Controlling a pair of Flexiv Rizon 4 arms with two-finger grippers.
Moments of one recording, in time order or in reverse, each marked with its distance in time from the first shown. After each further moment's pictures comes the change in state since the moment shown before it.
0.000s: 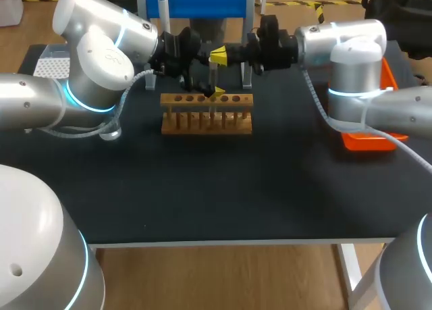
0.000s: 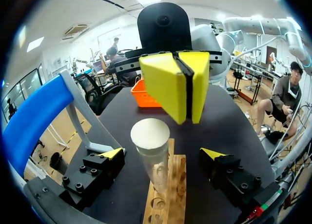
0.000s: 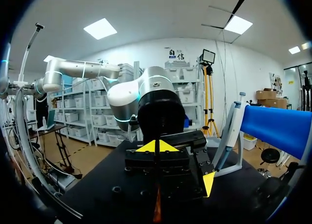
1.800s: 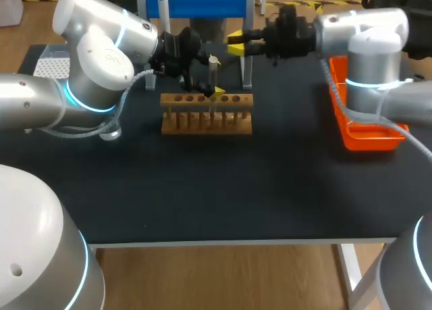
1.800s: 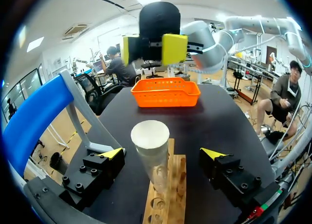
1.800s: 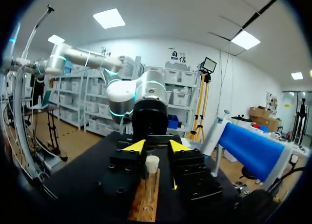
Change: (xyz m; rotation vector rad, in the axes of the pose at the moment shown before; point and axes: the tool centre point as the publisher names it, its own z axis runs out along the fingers) left arm 0.000 0.000 0.000 0.000 0.000 0.000; right arm -0.018 0.020 -0.049 0.047 -0.066 -0.194
